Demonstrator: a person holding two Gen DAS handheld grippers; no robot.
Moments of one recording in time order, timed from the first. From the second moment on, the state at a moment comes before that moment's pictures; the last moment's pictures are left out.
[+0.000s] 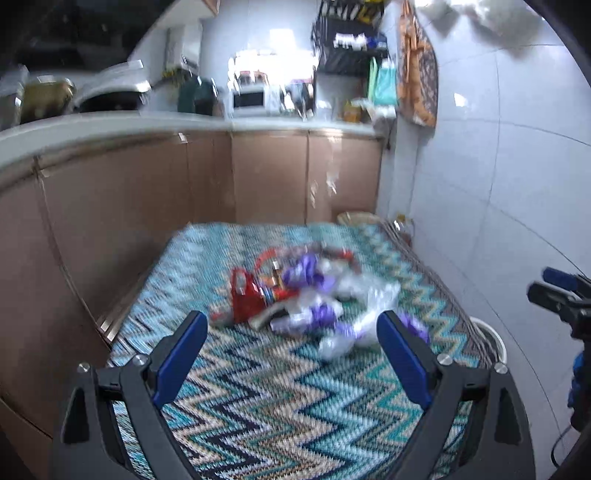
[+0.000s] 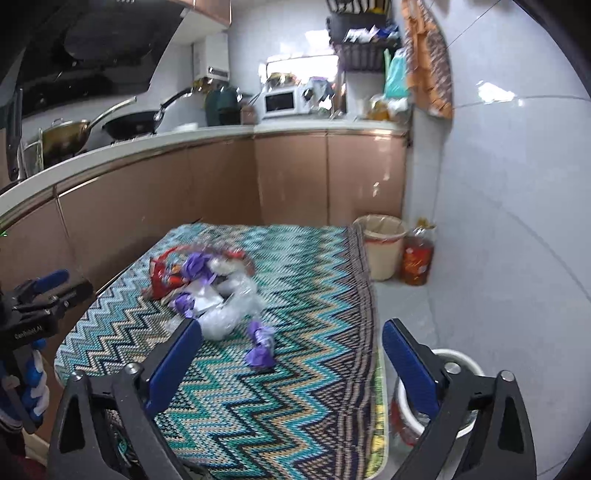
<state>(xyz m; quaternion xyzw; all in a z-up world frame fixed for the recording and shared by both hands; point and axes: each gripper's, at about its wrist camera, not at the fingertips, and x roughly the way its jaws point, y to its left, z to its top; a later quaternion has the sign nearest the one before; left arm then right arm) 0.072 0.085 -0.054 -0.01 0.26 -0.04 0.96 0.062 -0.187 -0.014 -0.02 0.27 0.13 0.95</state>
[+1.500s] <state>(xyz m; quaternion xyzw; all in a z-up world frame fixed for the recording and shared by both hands) 0.217 0.070 -0.143 -0.11 0.44 -0.10 0.89 0.189 -0.138 -0.118 0.00 0.45 0.25 0.85</state>
